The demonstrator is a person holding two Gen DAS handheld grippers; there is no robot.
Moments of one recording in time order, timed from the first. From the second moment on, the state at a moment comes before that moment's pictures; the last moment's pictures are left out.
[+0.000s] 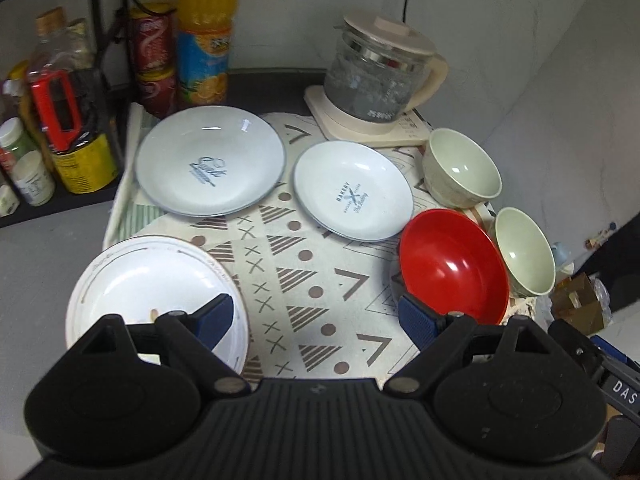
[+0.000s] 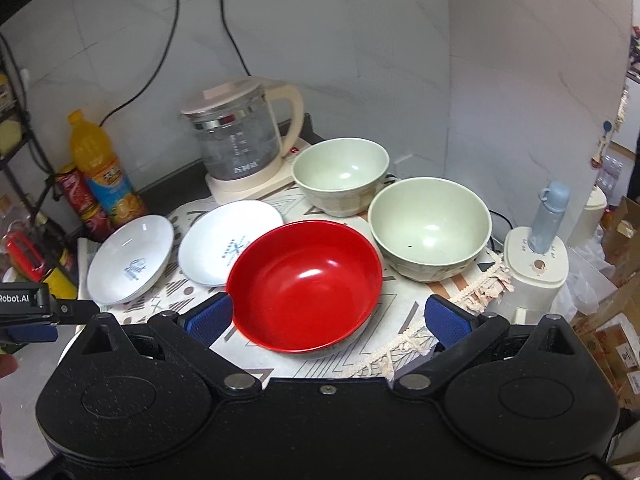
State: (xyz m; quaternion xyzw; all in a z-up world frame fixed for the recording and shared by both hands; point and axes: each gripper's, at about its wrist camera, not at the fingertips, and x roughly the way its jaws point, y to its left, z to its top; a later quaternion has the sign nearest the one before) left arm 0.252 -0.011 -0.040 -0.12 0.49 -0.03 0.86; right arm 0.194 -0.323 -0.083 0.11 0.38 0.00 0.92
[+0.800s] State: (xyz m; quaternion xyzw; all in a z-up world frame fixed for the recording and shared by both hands) left arm 0.335 -0.106 -0.062 -0.09 0.51 -0.09 0.85; right arm 0.248 -0.401 -0.114 0.13 0.40 -0.05 0.91
